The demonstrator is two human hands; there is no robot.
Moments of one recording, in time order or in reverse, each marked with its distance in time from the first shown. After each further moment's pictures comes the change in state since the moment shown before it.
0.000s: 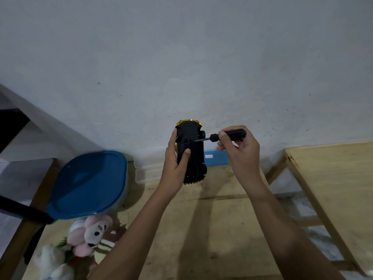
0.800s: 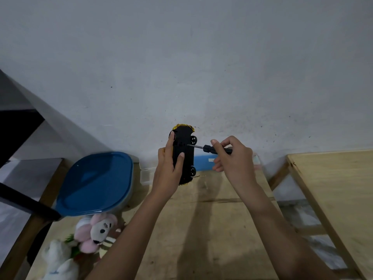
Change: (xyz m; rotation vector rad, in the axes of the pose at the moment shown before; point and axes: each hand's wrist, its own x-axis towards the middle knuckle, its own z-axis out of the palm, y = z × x) left_hand -0.008 0.001 -0.025 0.358 0.066 0.068; right_hand -0.012 -0.006 0.015 -0.323 -0.076 0.173
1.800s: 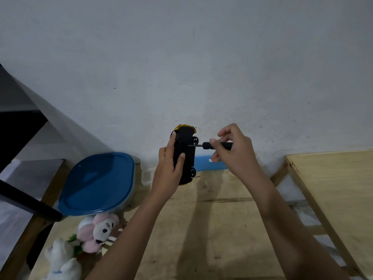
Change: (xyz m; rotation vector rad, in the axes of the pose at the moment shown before) left_hand -0.005 0.004 -0.010 0.007 -0.029 0.037; right_hand 0.005 -0.020 -0.009 -0.030 -0.145 -0.191
